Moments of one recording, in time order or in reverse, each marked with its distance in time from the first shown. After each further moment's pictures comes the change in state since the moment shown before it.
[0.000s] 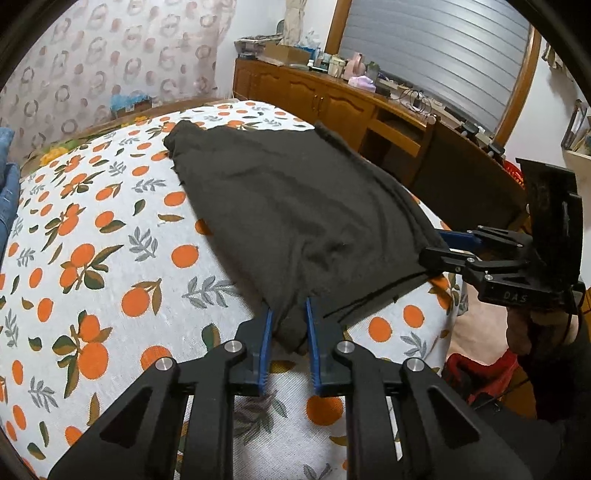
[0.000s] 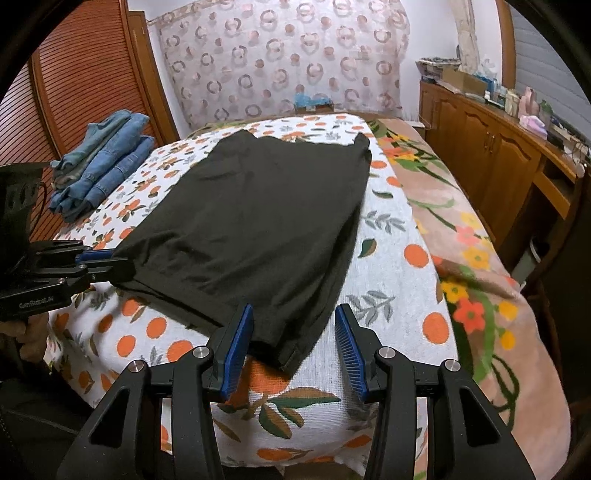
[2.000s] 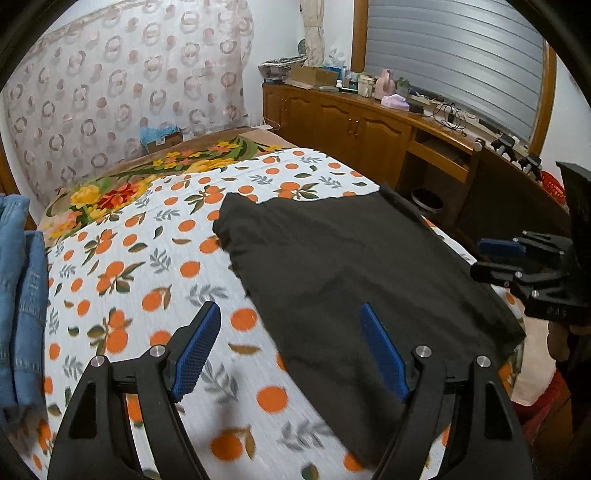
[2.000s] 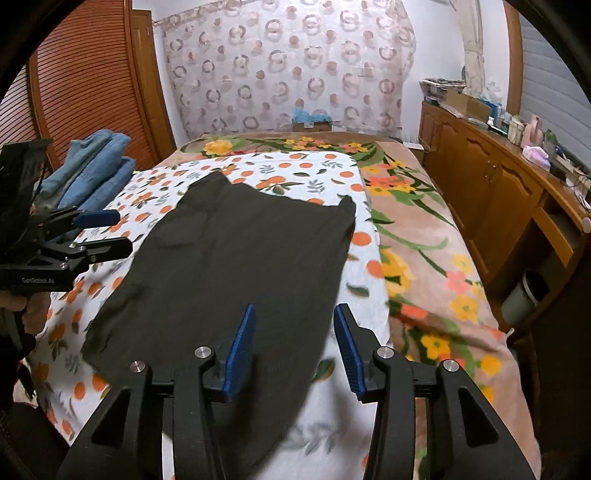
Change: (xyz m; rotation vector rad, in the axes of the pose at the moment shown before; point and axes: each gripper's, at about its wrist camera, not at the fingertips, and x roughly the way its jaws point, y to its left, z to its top) left arm 0.016 0.036 0.081 0.039 -0.091 0.166; right arm 0.012 -0.018 0.050 -0.065 -0.049 -0.028
